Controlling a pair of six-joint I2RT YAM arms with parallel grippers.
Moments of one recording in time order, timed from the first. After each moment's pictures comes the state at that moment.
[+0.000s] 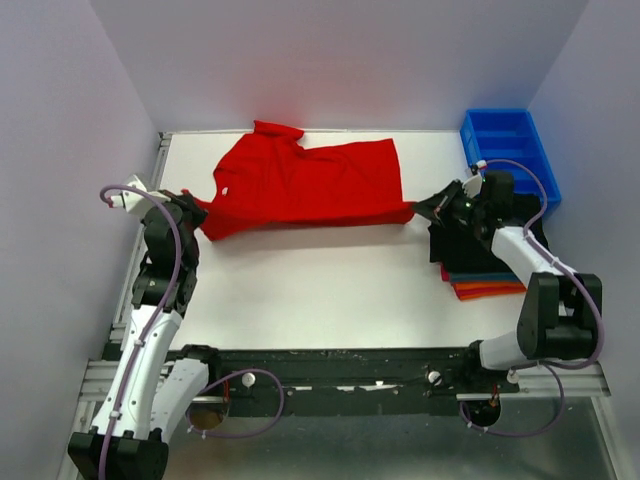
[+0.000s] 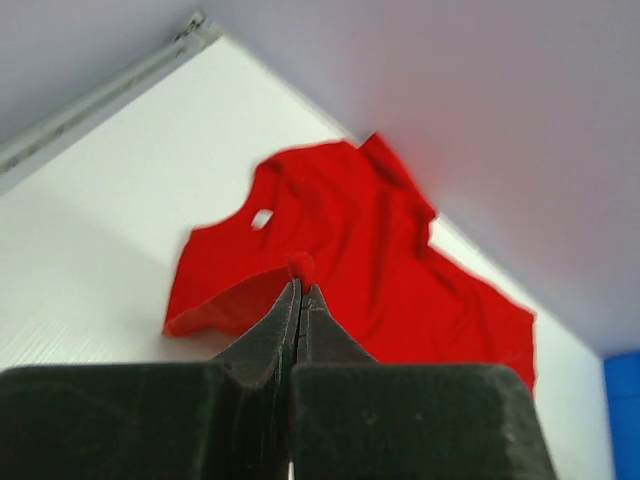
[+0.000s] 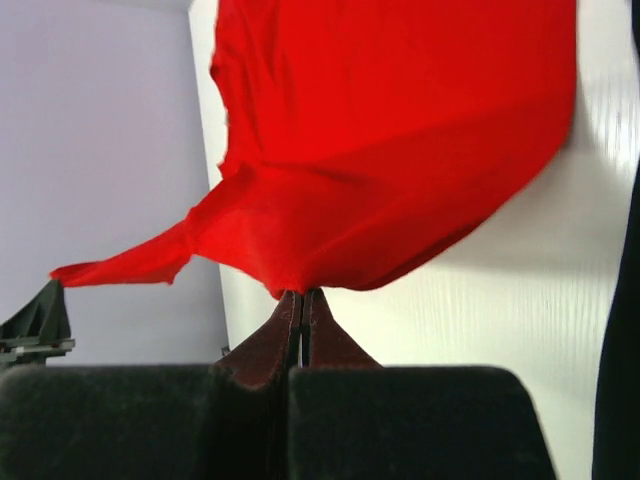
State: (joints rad) left arm -0.12 0.78 0.82 -0.13 -0.43 -0.65; right arm -0.05 1.47 0.87 0.05 -0.71 0.83
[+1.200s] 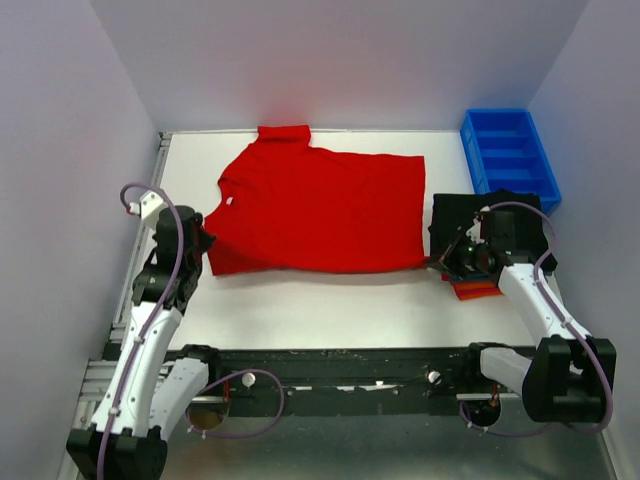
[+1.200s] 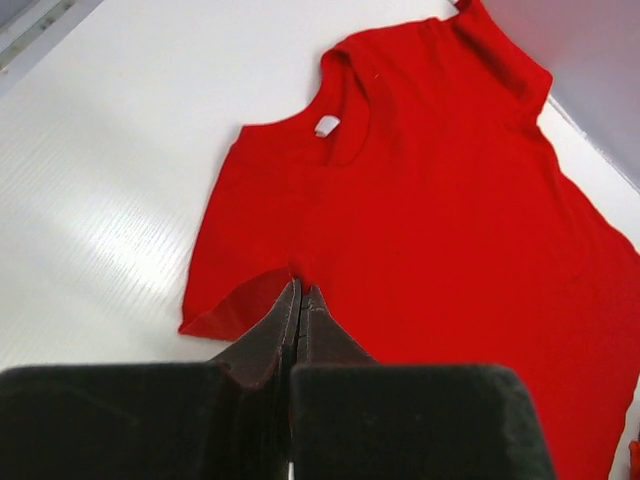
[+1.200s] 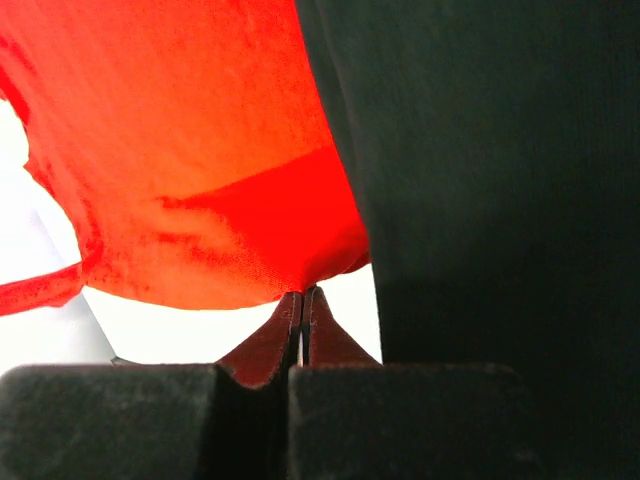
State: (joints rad) left arm -0.13 0.79 0.82 -0.52 -0.37 -0.70; right arm -0.03 1.13 0.65 -0.46 -0.43 0.65
